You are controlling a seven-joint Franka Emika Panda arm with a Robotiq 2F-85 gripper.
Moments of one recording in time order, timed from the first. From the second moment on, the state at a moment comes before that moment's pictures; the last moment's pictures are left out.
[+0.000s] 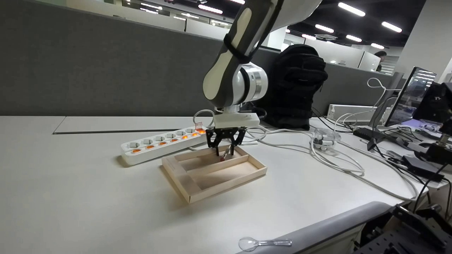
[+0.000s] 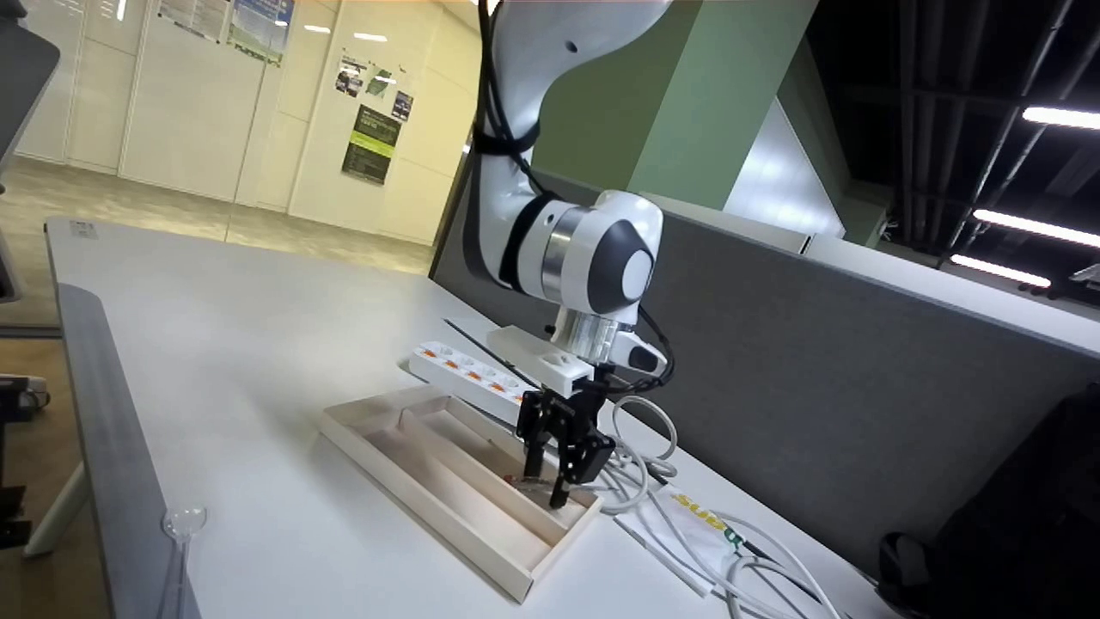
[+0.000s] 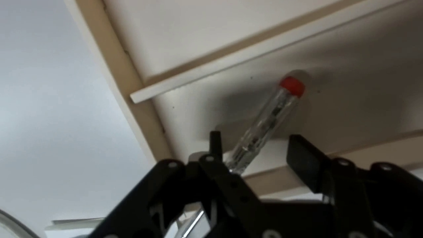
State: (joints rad) arm 0.17 0.69 -0.10 -1.98 -0.11 2.67 0.37
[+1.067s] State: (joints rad) arm 0.22 0.48 -0.16 -2.20 -0.10 2.74 0.40
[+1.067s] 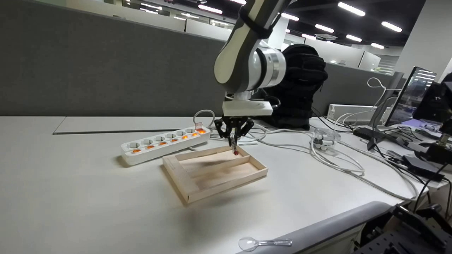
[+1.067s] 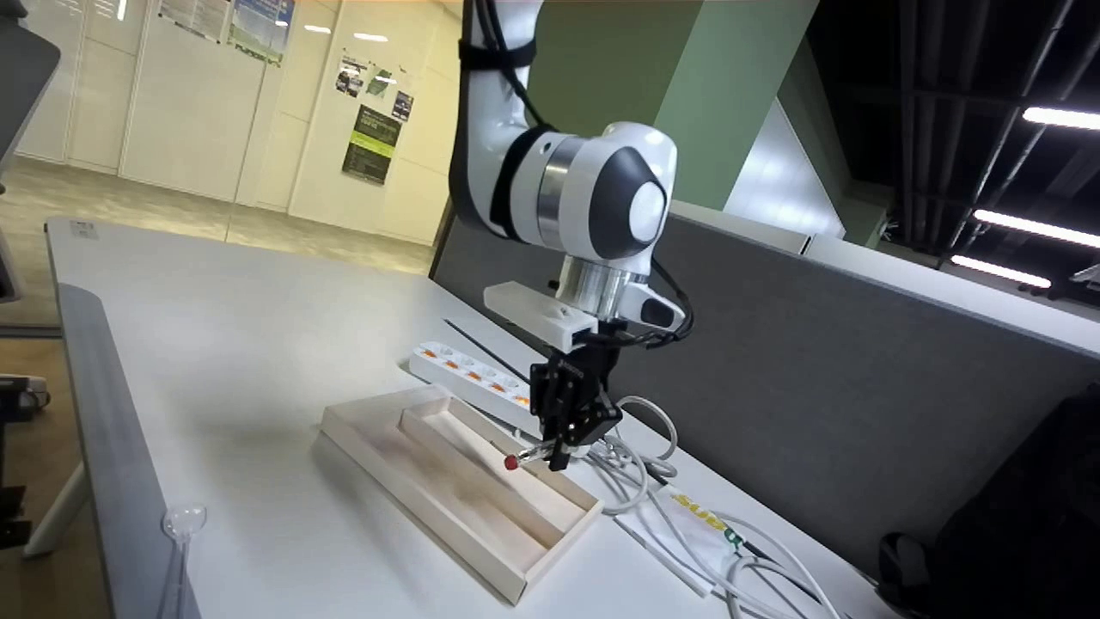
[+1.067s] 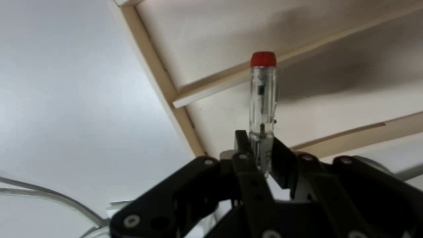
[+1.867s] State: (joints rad) arm -0.05 0.36 -0.16 -2.39 0.12 2.83 0.26
